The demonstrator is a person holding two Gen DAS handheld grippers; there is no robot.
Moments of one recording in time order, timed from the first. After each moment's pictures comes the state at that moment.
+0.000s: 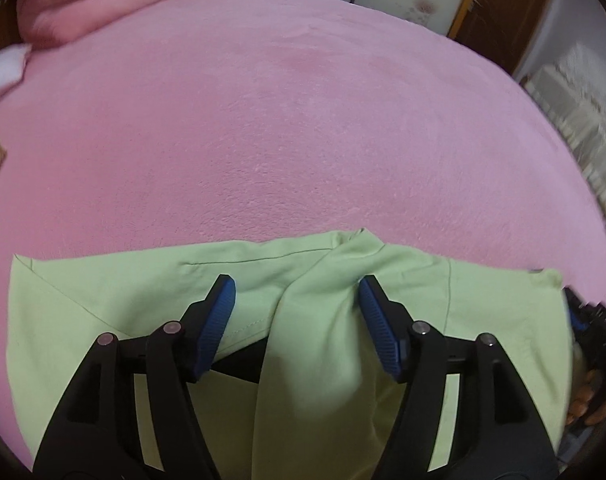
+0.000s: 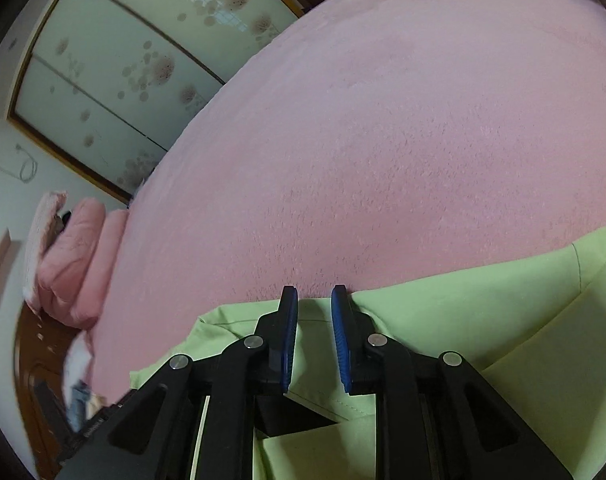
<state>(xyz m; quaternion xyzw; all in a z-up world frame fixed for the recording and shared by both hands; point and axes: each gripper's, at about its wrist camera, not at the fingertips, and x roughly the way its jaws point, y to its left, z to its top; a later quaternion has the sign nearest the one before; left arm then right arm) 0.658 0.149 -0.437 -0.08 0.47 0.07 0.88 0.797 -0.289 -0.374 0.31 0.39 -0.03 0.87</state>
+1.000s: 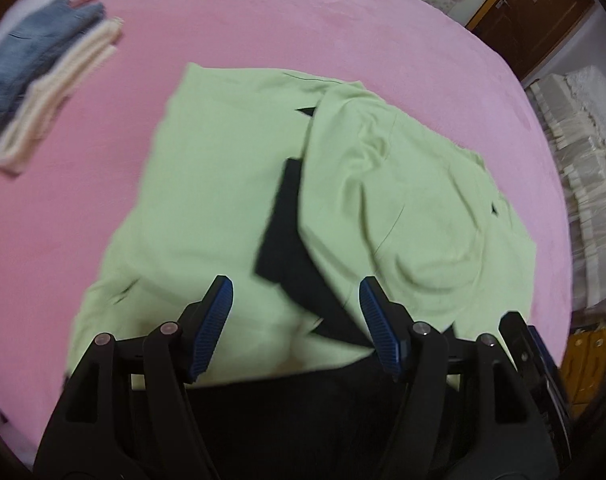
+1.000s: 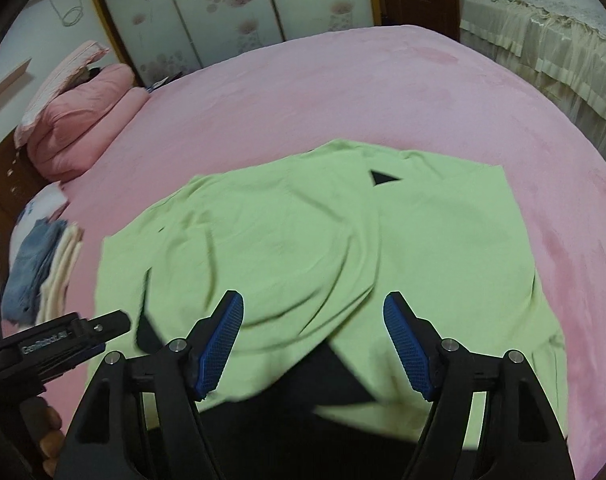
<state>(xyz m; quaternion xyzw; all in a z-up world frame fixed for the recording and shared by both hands) 0.405 0.148 -0.332 -0.16 0.54 0.09 0.82 0.522 -0.128 -0.212 0.09 0.46 0.00 0.88</state>
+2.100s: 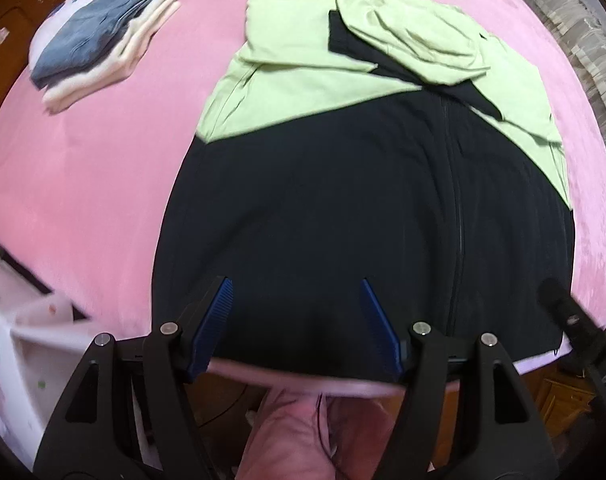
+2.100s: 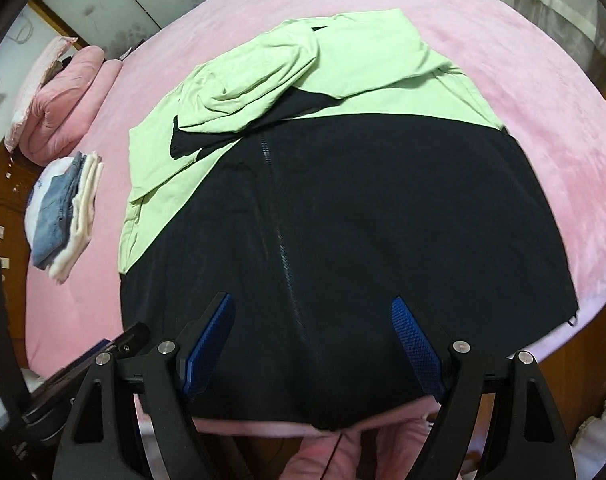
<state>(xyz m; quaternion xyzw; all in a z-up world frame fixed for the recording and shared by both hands) 0.143 0.122 -0.308 -0.03 0.62 0.11 0.78 0.212 -0.121 -0.187 0.20 0.57 -0.04 0.80</state>
